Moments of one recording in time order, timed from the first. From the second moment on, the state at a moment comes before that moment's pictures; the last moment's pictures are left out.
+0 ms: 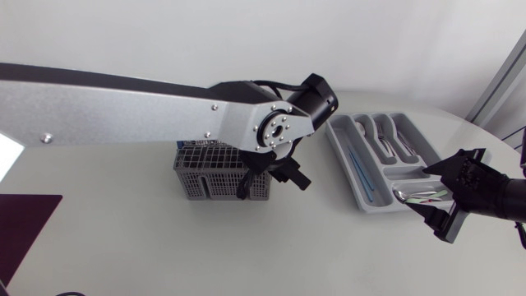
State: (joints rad) left arm -0.89 1.99 1.55 -0.66 -0.48 -0.05; right arm -0.33 1.07 0.56 -0.37 -0.46 -1.21
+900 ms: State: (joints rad) left arm -0.88 2.00 1.55 -0.66 -0.49 -0.04; right arm -0.32 1.04 0.54 -0.37 -0.46 -1.21
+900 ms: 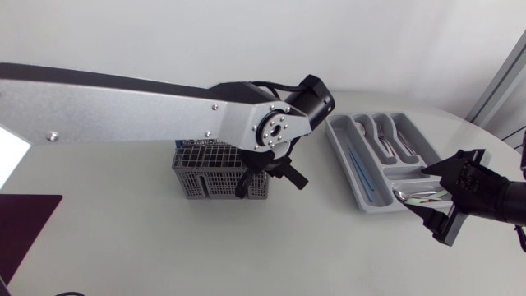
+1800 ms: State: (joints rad) left arm -0.95 1.77 1.55 -0.70 -0.56 0.00; right arm -0.04 0.84 0.53 -0.40 -0.57 -0.89
